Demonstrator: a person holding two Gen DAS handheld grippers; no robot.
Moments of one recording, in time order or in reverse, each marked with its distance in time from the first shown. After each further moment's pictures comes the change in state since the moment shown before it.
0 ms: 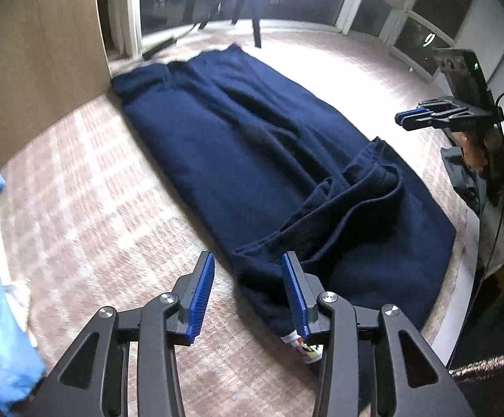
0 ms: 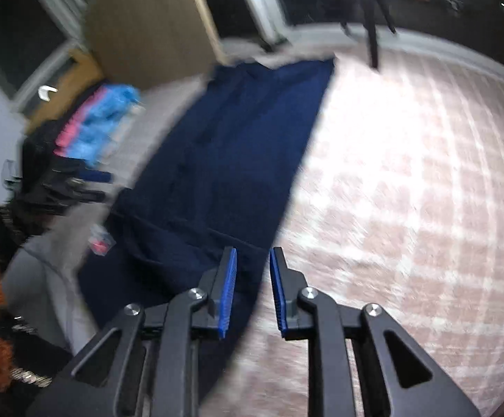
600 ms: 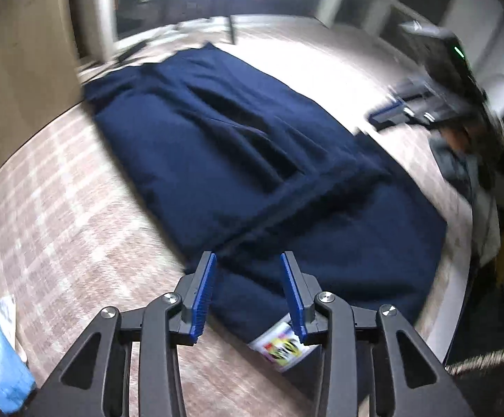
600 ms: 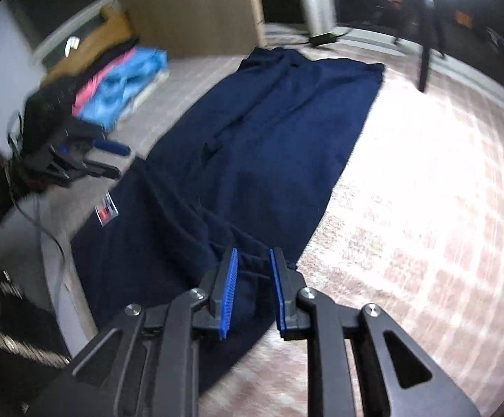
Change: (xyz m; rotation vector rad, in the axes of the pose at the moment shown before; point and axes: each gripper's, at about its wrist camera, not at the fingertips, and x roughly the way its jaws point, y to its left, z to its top) left arm 0.022 -0.027 0.011 0.076 0.050 -0.040; right arm 0.030 0.010 0.010 -0.214 0.137 -0.051
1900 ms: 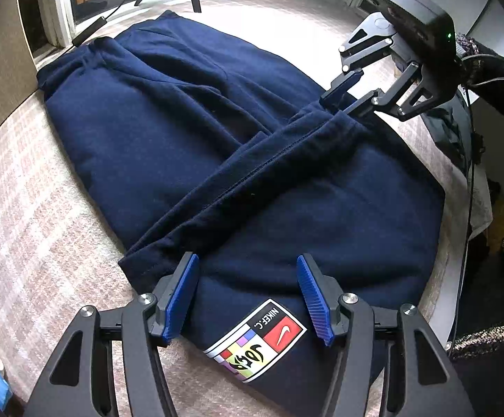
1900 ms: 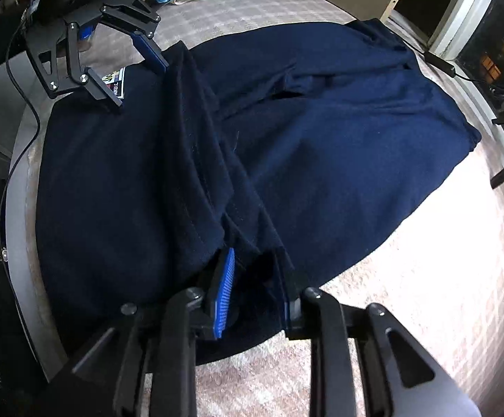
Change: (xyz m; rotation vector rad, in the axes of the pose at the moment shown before) left arm 0.026 -0.011 -0.010 0.025 0.088 -0.055; right arm 0.027 0.008 -0.013 -0.474 0.226 -0.027
